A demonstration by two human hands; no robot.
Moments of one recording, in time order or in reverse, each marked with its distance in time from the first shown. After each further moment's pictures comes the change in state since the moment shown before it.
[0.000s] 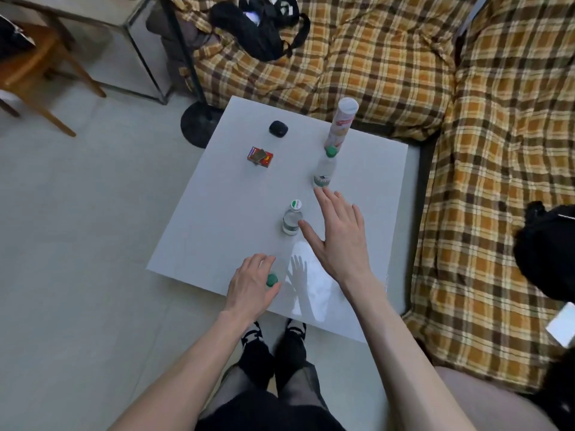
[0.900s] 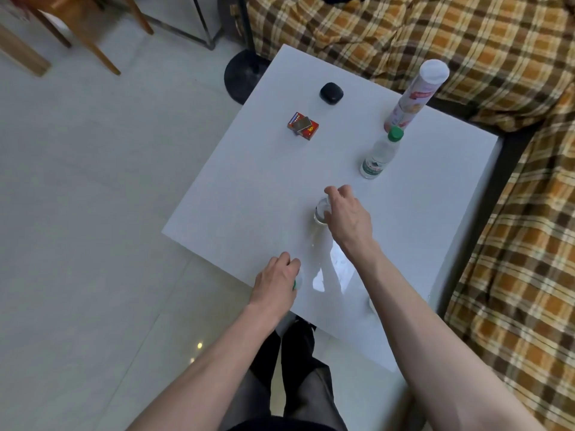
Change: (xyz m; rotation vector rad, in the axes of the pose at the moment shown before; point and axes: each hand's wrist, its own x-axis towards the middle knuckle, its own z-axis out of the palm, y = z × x) left_hand 0.050 0.003 0.047 -0.022 -0.202 -0.180; right_hand 0.111 0.040 0.141 -0.080 -0.459 0.013
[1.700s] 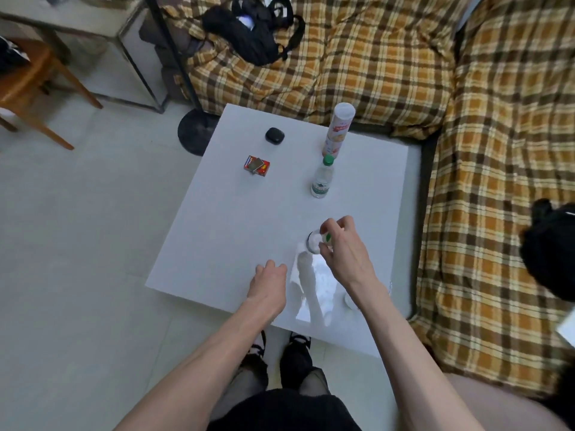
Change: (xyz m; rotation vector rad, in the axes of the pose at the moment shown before) left_hand -0.024 0.051 -0.069 0.129 -0.114 0.040; right_hand -0.132 0.012 -0.071 0.271 0.245 0.080
